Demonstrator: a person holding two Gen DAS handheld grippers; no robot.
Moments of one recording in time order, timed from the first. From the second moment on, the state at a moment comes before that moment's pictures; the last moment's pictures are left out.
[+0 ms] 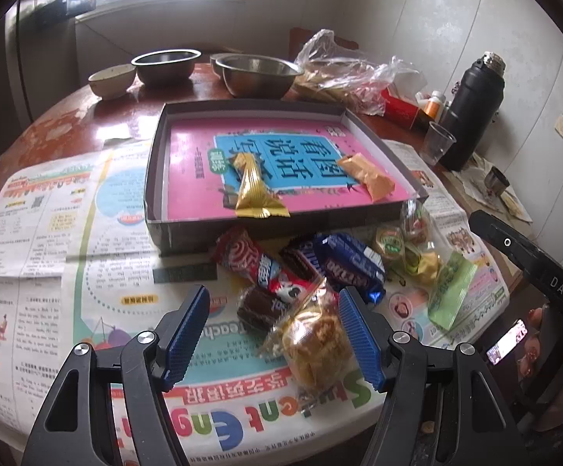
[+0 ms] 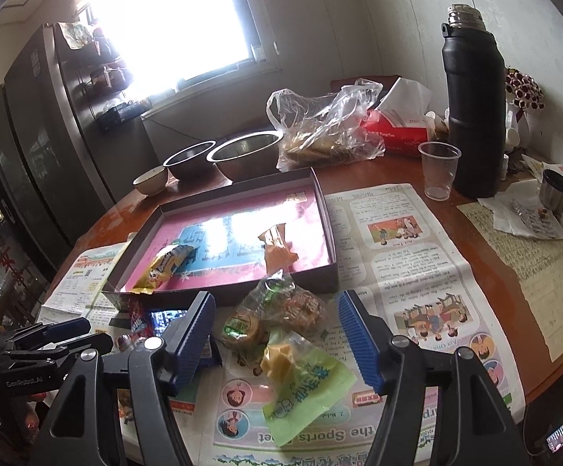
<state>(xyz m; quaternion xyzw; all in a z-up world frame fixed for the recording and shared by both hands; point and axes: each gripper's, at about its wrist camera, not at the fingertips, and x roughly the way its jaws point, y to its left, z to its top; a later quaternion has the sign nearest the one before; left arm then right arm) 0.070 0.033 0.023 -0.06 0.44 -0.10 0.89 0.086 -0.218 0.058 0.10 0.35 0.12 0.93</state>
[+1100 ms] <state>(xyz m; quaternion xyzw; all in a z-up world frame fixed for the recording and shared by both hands) 0.064 -0.001 -0.013 -0.08 0.49 -0.07 0.87 0.090 -0.220 0.004 0.09 0.41 0.11 0.90</state>
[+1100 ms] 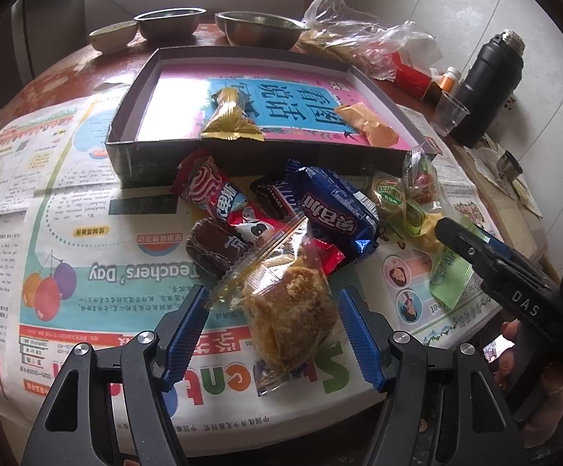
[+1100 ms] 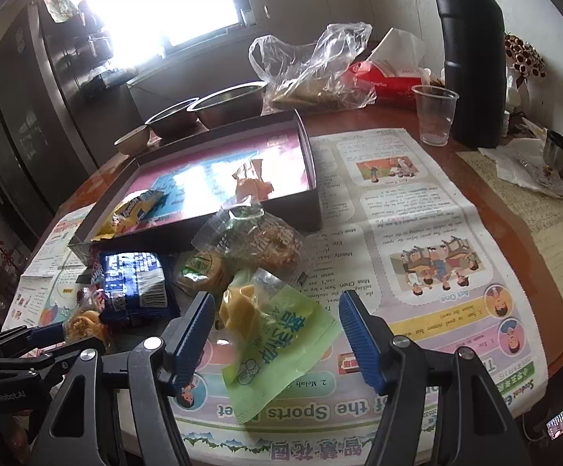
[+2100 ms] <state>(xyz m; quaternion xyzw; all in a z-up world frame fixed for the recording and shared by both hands) 0.056 0.005 -0.014 -0.08 0.48 -0.10 0.87 0.080 -0.194 -0.001 0.06 0.38 0.17 0.90</state>
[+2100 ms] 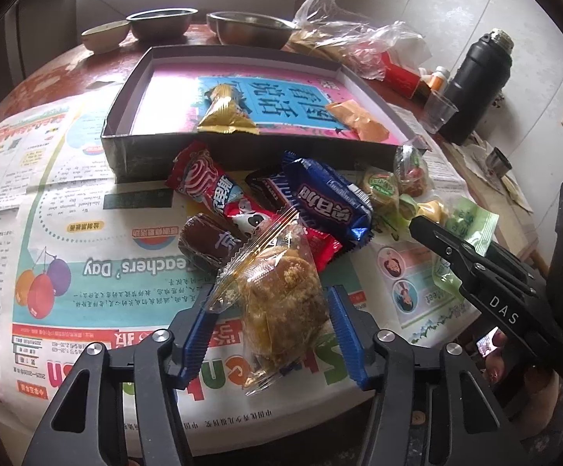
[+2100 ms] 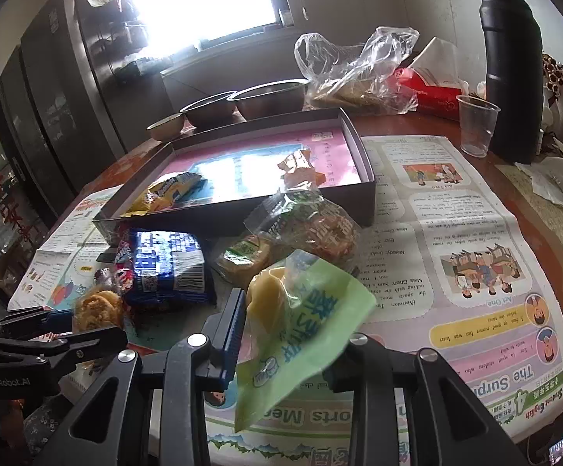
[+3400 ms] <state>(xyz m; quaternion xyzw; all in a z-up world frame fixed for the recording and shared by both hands) 0.055 0.015 -0.013 -0.12 0.47 -0.11 0.87 0.081 -0.195 -0.005 0.07 0.39 0.17 0.90</state>
